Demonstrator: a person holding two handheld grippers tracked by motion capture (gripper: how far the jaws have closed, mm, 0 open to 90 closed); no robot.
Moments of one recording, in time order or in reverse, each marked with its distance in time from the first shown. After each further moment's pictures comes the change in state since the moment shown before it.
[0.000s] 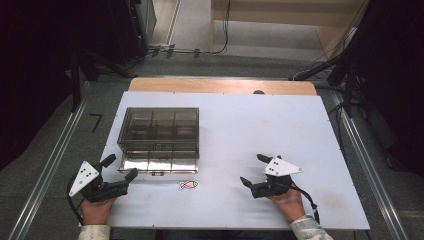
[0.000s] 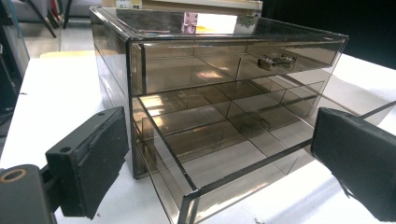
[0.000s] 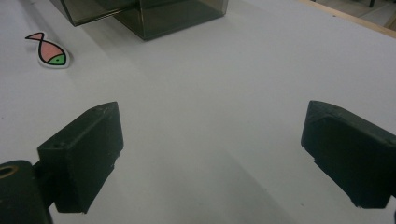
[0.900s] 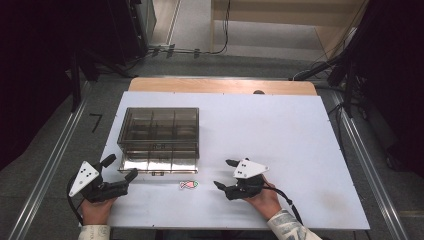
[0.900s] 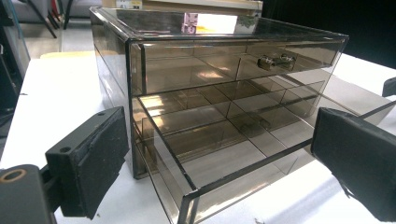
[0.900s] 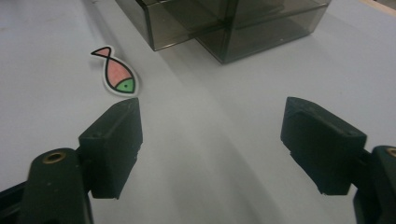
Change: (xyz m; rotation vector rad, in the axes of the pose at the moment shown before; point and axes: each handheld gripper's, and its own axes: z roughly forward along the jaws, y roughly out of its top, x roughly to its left) left arm 0.000 0.000 0.000 -0.001 0.001 0.001; right arm 0.047 0.032 0.045 0.048 0.134 -0.096
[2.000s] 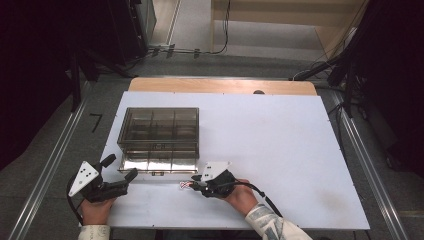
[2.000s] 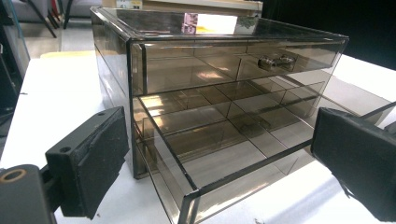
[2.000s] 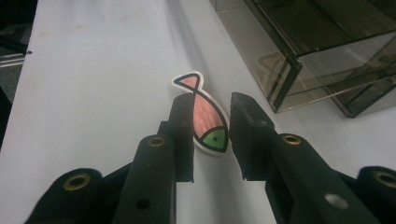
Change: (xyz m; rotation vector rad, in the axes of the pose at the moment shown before) left arm 0.000 0.000 0.000 -0.003 0.000 -0.006; right arm 0.031 0.037 0.056 0.116 0.240 -0.106
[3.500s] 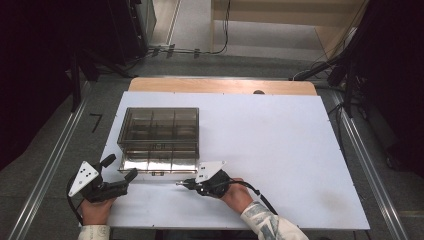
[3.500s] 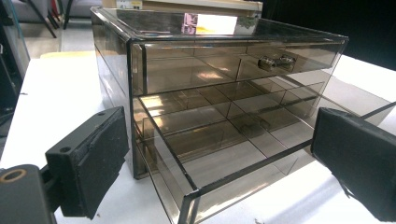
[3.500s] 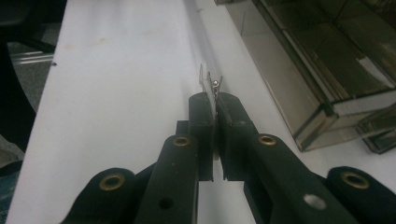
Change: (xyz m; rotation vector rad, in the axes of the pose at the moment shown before) left arm 0.000 0.000 0.000 -0.003 -0.001 -0.001; right arm 0.005 0.014 0.005 -0.021 0.058 -0.050
